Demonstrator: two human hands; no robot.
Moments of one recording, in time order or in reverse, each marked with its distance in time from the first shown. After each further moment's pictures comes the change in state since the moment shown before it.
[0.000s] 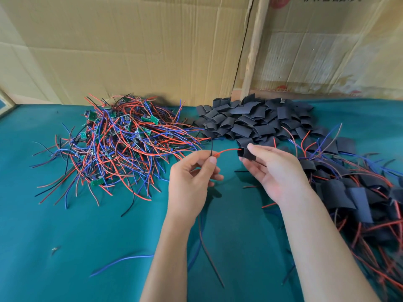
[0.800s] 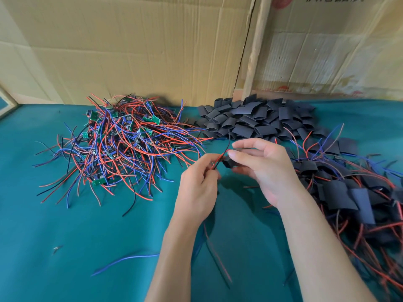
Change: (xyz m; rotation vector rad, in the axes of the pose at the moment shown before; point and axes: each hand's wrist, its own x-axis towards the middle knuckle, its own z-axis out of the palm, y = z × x) left_hand 0.001 -0.009 0.002 0.291 -0.118 0.063; right_hand -0.007 0.006 0.009 -0.381 -0.231 -0.220
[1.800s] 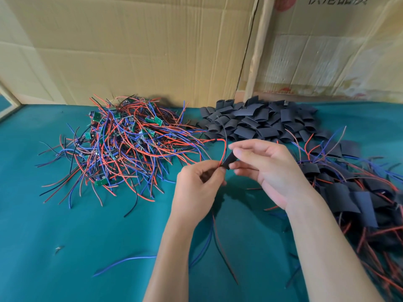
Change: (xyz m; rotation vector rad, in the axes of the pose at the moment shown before) left_hand -0.001 0.002 -0.007 -0.018 -0.009 -0.002; right_hand -0.004 -0.009 -0.005 0.085 -0.193 -0.003
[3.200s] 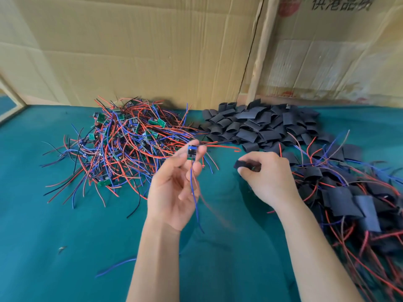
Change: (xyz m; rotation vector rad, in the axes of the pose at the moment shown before) left_hand -0.003 0.026 -0.038 -1.277 -0.031 -0.341; right_hand 0.006 0.017 -0.001 -1.000 0.259 -0.132
